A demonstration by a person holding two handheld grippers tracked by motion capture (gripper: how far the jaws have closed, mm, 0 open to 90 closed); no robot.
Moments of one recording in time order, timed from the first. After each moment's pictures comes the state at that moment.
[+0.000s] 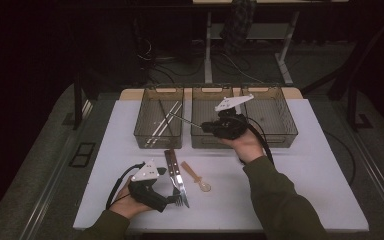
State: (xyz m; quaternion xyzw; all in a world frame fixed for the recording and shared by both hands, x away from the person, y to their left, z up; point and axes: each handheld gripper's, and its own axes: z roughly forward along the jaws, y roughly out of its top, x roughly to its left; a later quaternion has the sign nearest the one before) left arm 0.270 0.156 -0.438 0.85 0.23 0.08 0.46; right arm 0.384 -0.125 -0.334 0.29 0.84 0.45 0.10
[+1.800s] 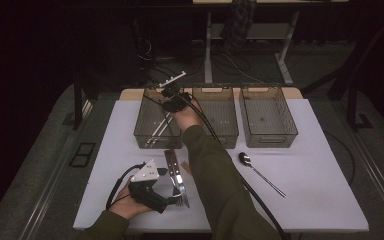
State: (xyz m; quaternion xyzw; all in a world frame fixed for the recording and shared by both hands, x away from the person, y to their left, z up) left arm 0.269 0.155 -0.436 0.85 0.22 0.07 0.47; right arm 0.496 0.025 -0.356 0.36 0.84 0.38 0.14
